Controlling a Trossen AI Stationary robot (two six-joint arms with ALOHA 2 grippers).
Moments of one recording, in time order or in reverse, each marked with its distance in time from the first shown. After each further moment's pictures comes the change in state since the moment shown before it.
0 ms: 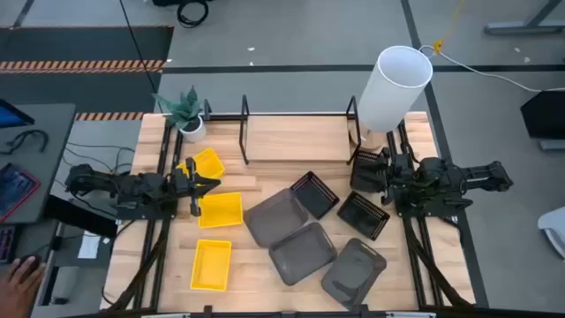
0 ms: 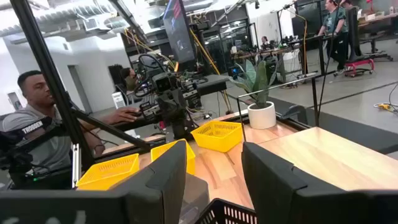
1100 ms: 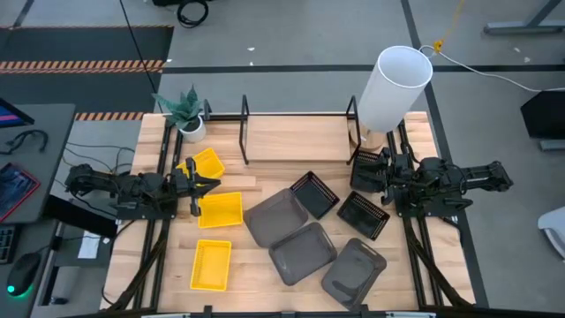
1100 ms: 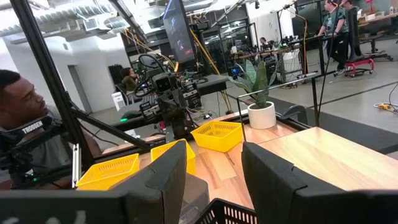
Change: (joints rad) left arm 0.000 0.000 0.000 0.000 0.000 0.000; right arm 0.000 0.000 0.000 0.000 0.000 0.000
